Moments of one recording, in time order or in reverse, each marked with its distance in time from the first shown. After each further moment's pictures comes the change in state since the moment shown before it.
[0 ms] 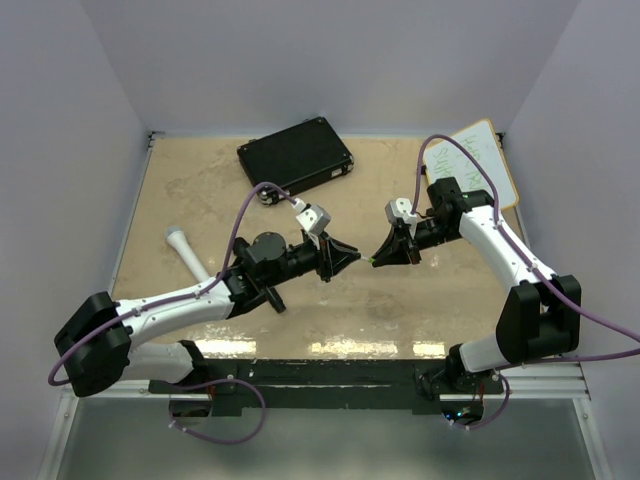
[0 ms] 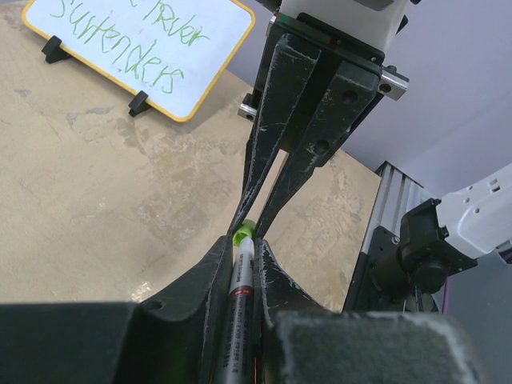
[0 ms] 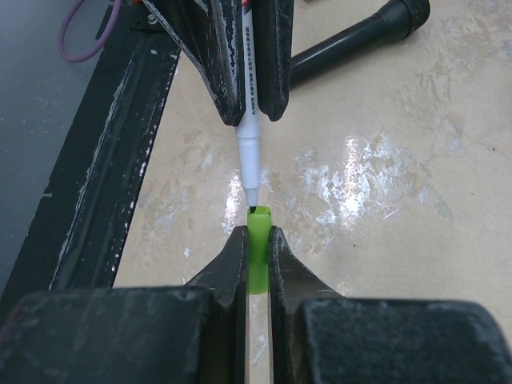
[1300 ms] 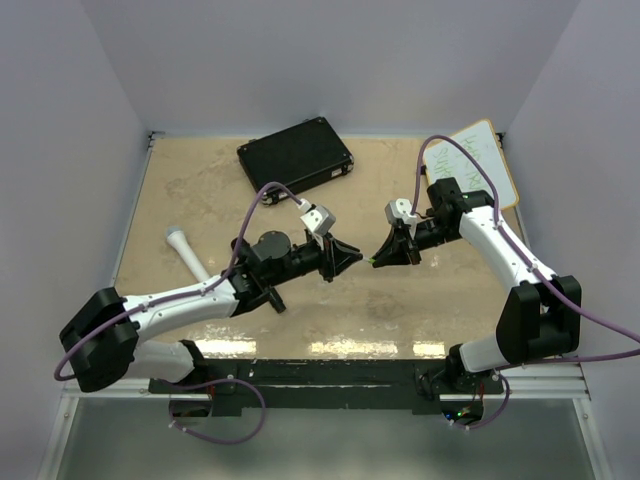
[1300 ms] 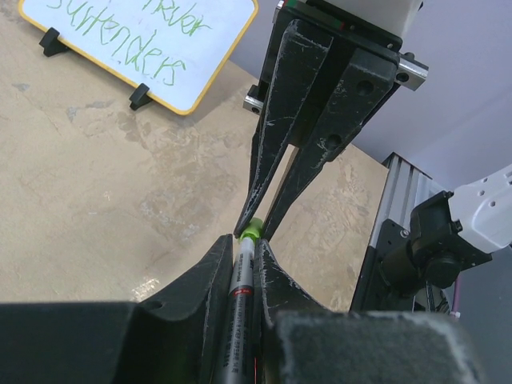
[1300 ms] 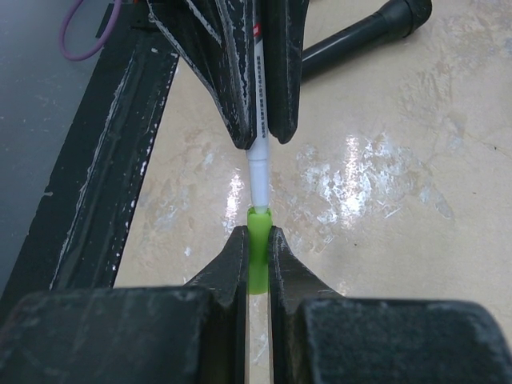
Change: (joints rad) left arm 0.000 0.035 0.011 0.002 0.008 0.021; right arm 0.000 -0.003 -0.004 0.000 0.006 0.001
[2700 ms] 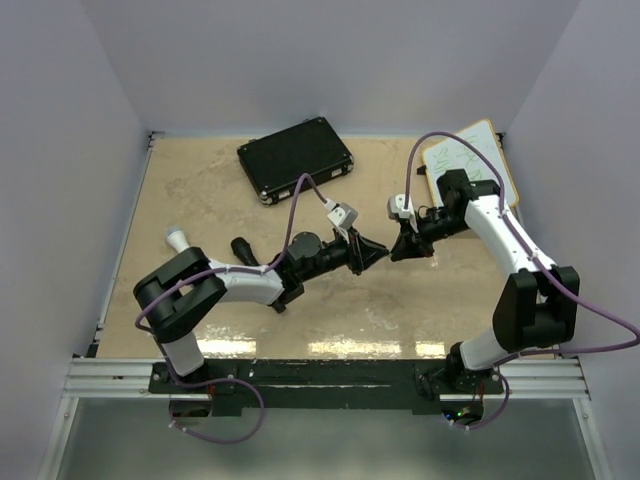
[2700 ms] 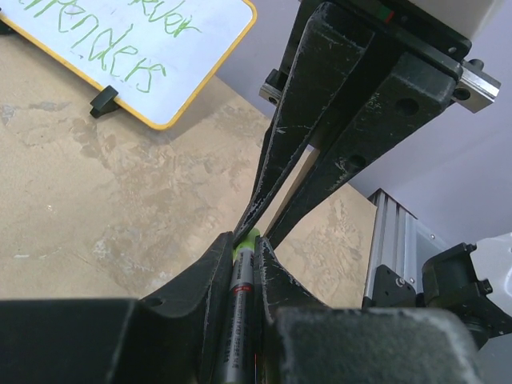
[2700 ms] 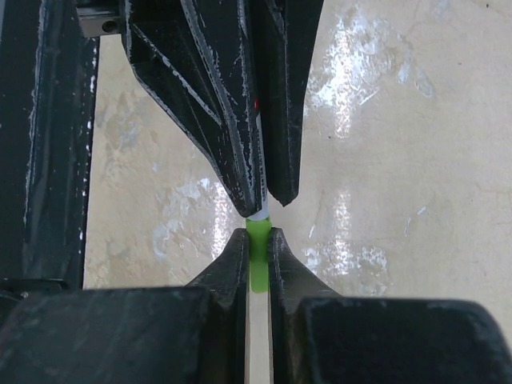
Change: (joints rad) left arm -0.014 0.440 0.090 0.439 0.016 -0.160; right arm -0.060 0.065 0.090 -0.070 0.232 0.007
